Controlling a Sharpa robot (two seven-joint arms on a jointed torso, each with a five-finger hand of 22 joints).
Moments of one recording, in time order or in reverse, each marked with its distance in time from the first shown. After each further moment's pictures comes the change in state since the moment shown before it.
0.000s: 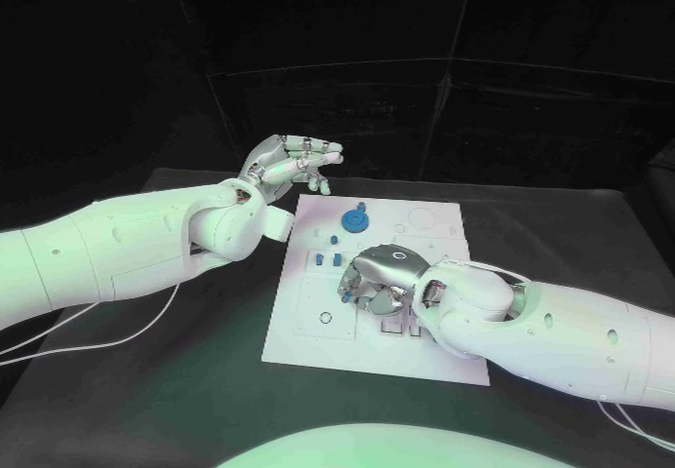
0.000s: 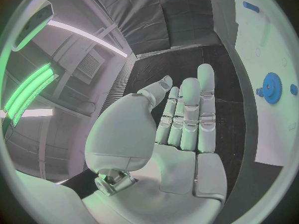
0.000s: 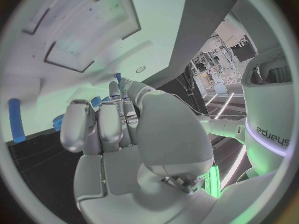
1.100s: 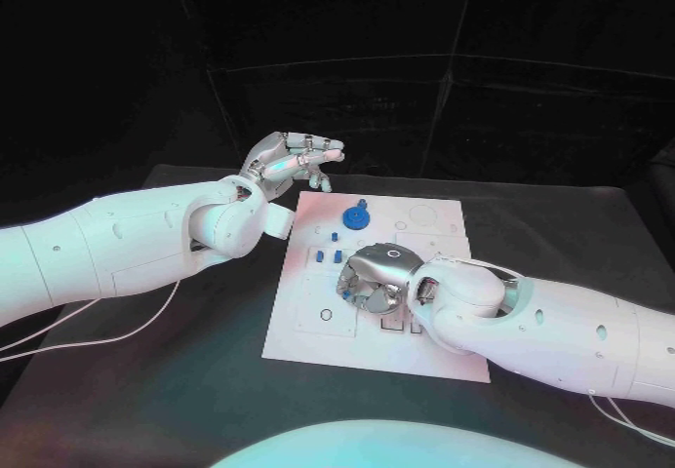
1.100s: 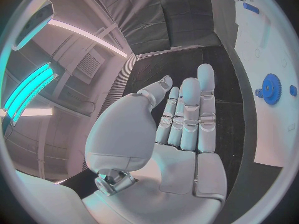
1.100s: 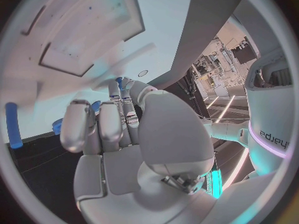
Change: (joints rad) left arm 0.000 0.001 0.000 -0.001 0.000 0.009 -0.005; left_hand 0.000 0.000 -0.003 0.003 0.000 -0.004 0.004 0.000 0.000 0.000 0.000 0.000 0.000 0.000 0.000 0.000 -0.001 0.000 0.000 0.000 -0.004 0.000; right arm -0.001 0.029 0.000 -0.024 -0.018 0.037 -0.025; right_hand -0.040 -0.019 -0.004 0.004 0.000 -0.011 0.011 -0.010 -0.003 -0.018 0.010 -0.024 -0.015 0.000 0.000 0.000 -0.014 0.000 0.000 0.000 0.004 -0.012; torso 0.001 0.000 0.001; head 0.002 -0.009
